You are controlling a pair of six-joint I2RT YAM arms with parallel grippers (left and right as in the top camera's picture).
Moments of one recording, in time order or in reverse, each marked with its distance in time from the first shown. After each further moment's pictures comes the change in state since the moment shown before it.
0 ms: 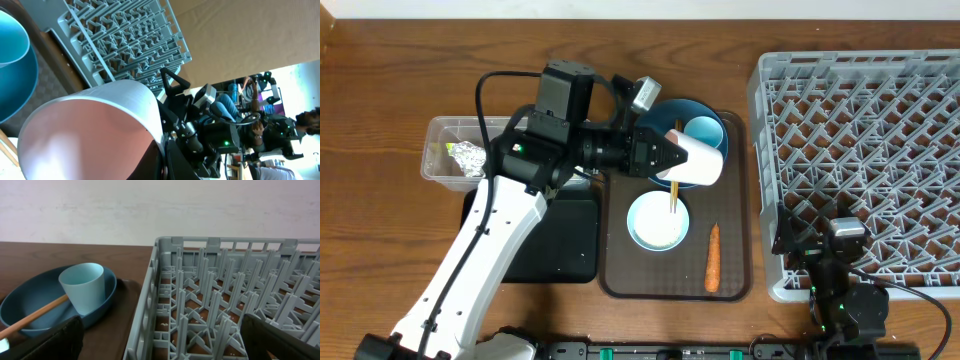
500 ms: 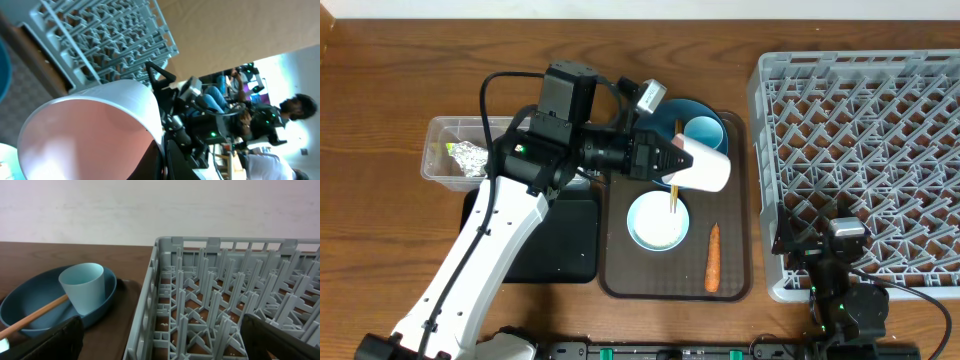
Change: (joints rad) left arm -0.008 0.000 0.000 0.009 0.082 0.000; right arm 0.000 0.000 0.000 0.000 0.000 0.000
